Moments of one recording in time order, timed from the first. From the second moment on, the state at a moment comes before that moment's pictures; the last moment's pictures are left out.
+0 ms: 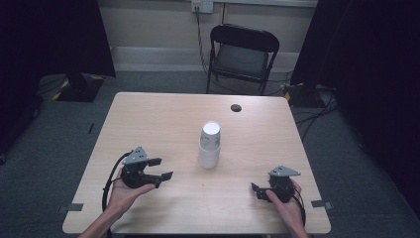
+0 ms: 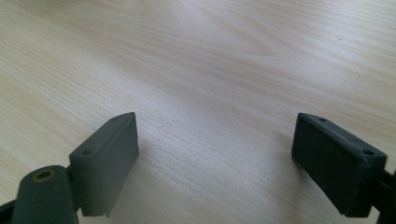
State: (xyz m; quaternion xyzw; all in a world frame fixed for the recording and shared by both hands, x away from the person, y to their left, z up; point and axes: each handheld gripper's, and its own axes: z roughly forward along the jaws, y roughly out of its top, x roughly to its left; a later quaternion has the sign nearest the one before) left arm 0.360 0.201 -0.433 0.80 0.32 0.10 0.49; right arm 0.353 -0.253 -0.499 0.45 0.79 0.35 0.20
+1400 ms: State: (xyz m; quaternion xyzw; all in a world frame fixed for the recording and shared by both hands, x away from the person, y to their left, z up) left arm 0.418 0.116 -0.371 0.78 0.27 0.15 0.54; right arm 0.353 -0.253 -0.499 0.45 0.79 0.35 0.20
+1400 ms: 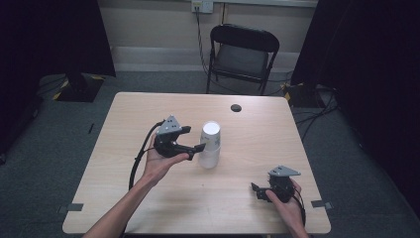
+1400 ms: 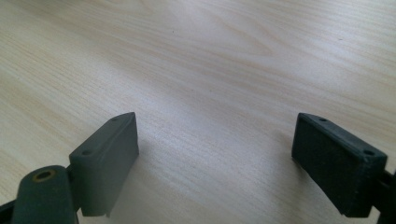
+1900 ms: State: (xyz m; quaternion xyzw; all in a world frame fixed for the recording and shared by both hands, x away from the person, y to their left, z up) left arm 0.441 0.090 -0.374 0.78 0.26 0.16 0.54; right arm 0.353 -0.253 -0.499 0.45 0.79 0.35 0.20
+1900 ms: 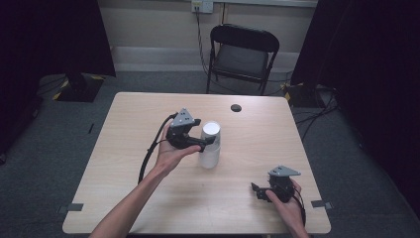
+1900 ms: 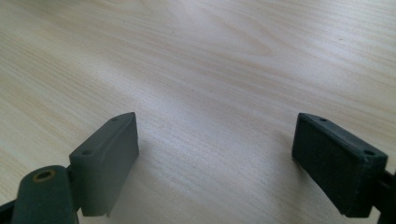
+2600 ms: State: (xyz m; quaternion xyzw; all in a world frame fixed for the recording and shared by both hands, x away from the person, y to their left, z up) left arm 0.451 0.063 -0.382 0.81 0.26 0.16 0.51; right arm 0.353 -0.253 -0.499 0.45 0.79 0.35 0.20
